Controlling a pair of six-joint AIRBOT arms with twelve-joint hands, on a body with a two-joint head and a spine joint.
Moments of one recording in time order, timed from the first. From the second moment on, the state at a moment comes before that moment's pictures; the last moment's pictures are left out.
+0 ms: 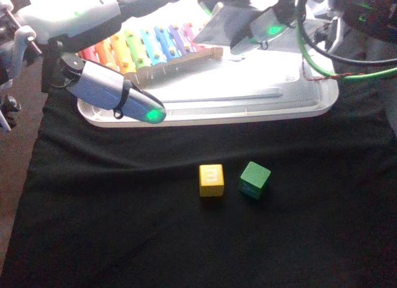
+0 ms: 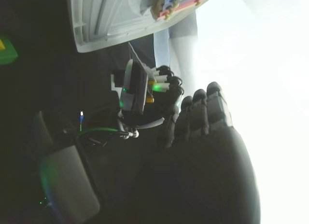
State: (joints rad) left arm 0.57 -1.00 1.26 0.32 -0.60 0.69; right arm -0.39 -1.53 1.90 -0.87 0.58 0.36
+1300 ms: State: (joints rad) left arm 0.57 -0.99 1.25 0.31 -0.61 0.69; right arm -0.45 -1.56 1.95 -0.86 0.57 0.41
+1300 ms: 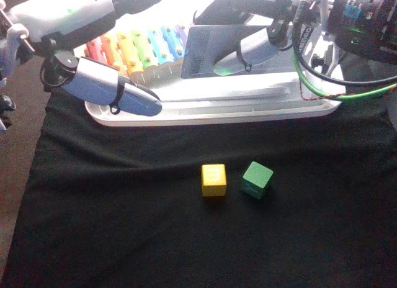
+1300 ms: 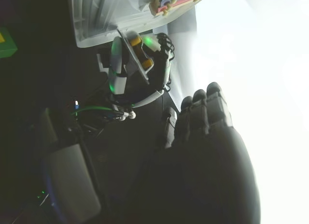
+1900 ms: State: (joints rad) left arm 0.57 -0.99 1.25 0.31 -0.60 0.69; right arm -0.45 -1.56 1.95 -0.87 0.58 0.42
